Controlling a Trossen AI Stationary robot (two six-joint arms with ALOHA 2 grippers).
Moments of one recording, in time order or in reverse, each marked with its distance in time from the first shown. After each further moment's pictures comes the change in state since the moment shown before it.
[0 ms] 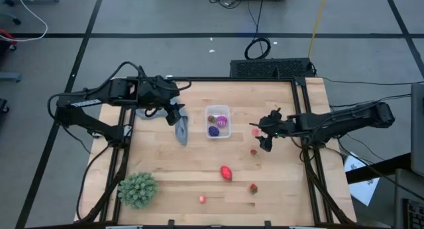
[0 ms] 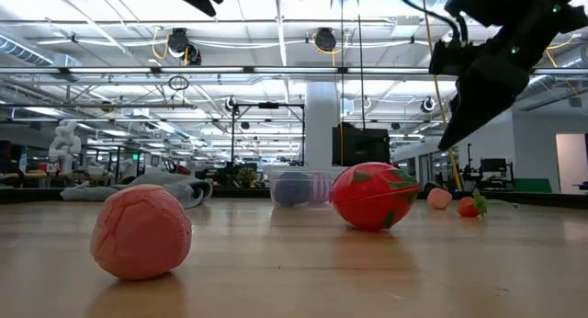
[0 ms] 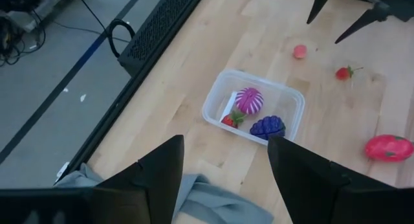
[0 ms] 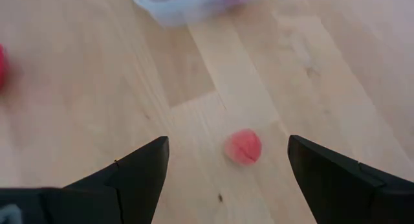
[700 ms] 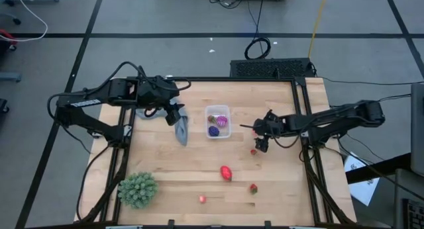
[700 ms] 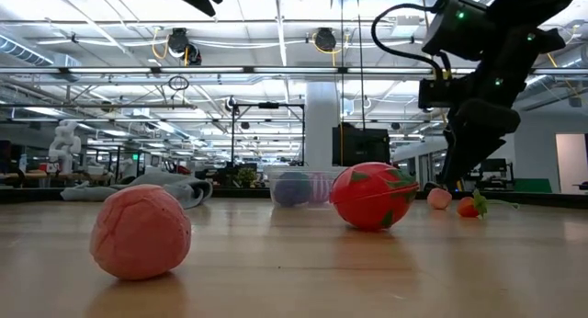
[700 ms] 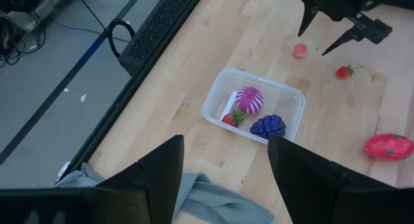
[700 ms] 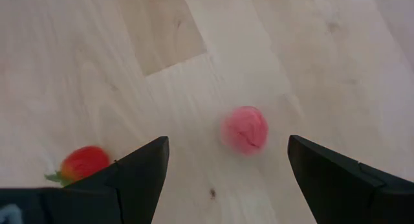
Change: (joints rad) left arm 0.000 0.000 0.000 -0.004 0.000 0.003; right arm -0.051 0.199 0.000 0.053 -0.052 -0.024
